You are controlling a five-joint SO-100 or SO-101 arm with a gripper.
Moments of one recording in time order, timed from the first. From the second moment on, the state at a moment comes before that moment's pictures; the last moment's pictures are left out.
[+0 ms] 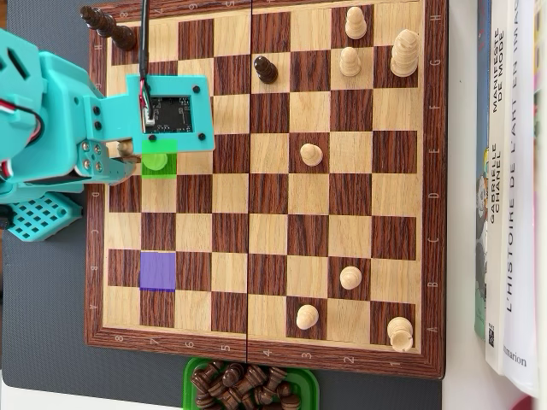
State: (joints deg) arm -11.9 127.5 129.0 85.1 94.4
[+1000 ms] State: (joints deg) arm -11.9 122.9 128.7 84.8 94.4
